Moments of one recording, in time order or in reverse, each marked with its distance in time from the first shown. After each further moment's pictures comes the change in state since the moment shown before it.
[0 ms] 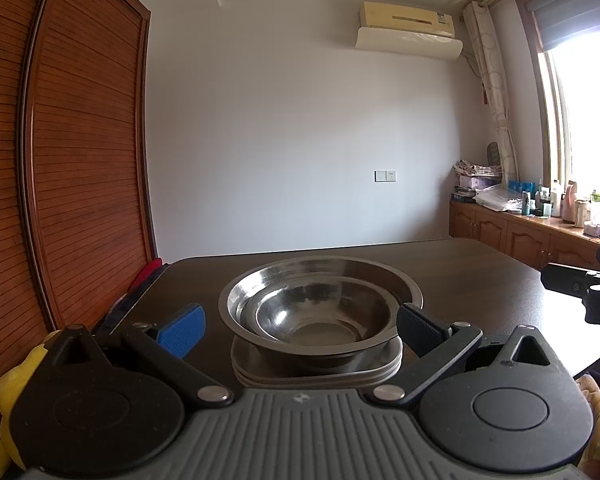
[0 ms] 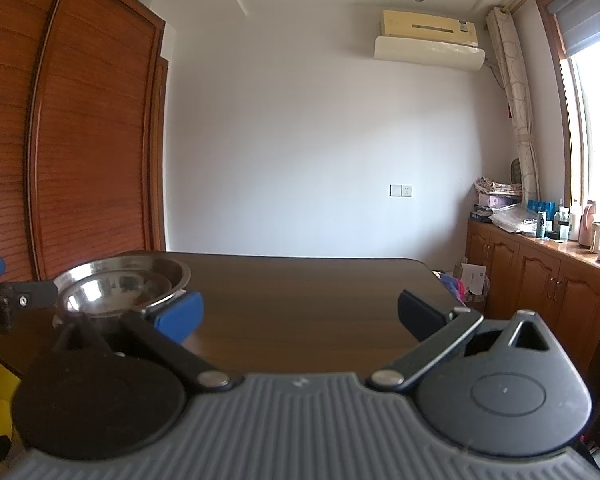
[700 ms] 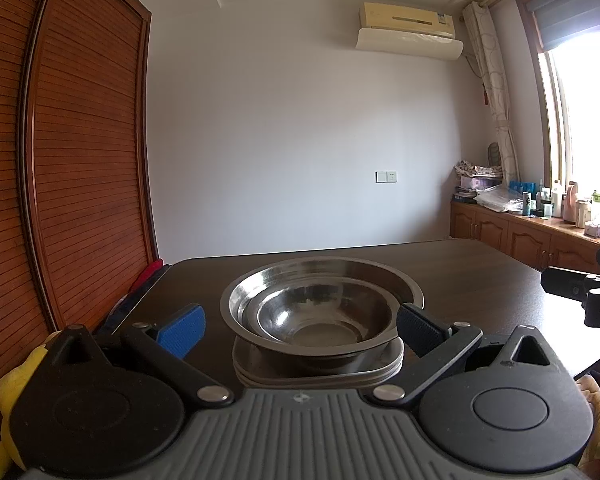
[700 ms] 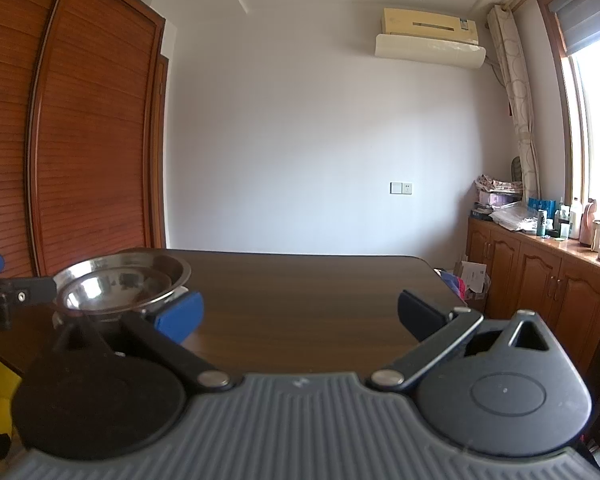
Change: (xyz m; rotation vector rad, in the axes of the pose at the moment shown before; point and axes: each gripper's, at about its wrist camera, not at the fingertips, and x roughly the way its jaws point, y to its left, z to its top) left arm -0.001 0.000 0.000 0.000 -0.002 0.001; right arm 0.000 0.000 0.000 0.000 0.007 -0.001
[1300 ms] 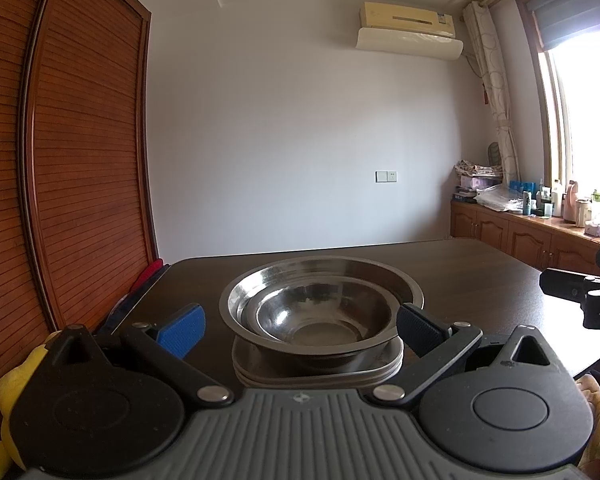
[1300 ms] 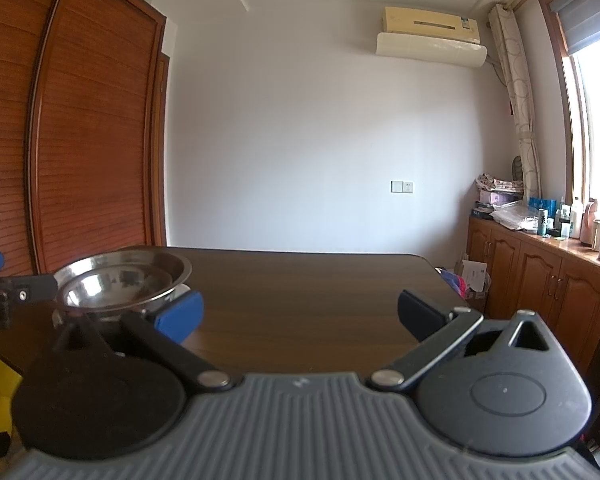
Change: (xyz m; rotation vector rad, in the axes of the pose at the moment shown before) left arm 0.001 0.001 0.000 0.001 0.002 0.000; right arm 0.001 0.001 0.000 -0.002 0.007 0.001
